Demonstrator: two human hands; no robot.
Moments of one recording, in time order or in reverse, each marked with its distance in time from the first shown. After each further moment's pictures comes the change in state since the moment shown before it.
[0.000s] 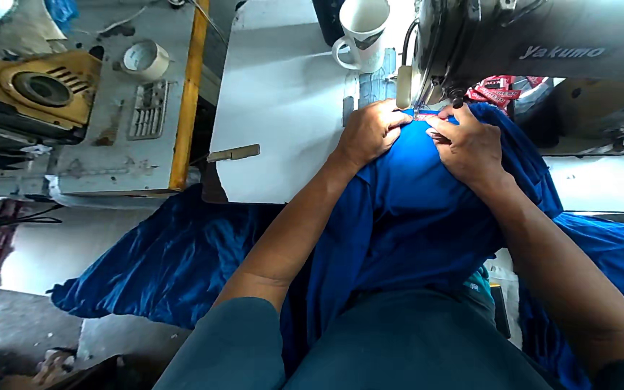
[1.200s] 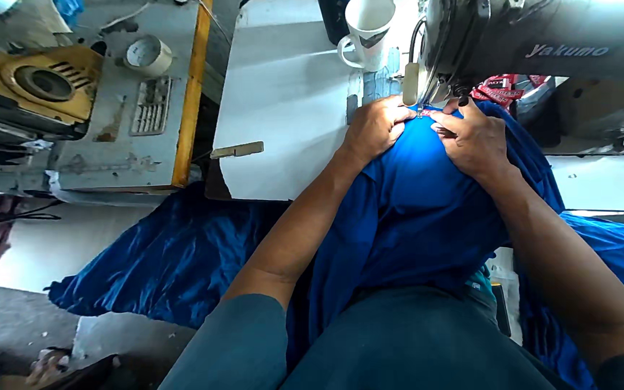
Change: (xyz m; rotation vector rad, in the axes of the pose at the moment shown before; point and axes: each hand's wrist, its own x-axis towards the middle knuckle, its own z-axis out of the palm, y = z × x) left_hand 0.003 0.001 0.001 0.006 0.008 -0.040; right_hand 0.007 0.010 0.001 0.000 -0.004 -0.028
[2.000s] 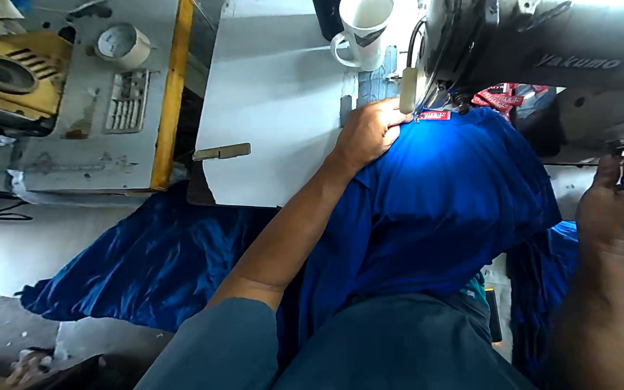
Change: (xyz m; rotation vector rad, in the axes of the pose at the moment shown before) left_hand 0.001 -0.004 0.002 -0.069 0.006 -0.016; right_hand -0.137 0.104 -0.082 -0.111 0.372 0.630
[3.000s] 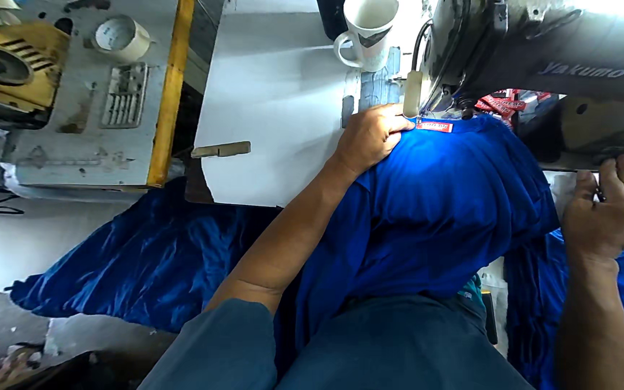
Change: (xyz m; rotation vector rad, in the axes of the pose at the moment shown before) left_hand -0.006 0.002 -0.003 -0.003 -0.008 0.003; right_hand -0.015 -0.016 0.002 -0.202 -0.089 0.020
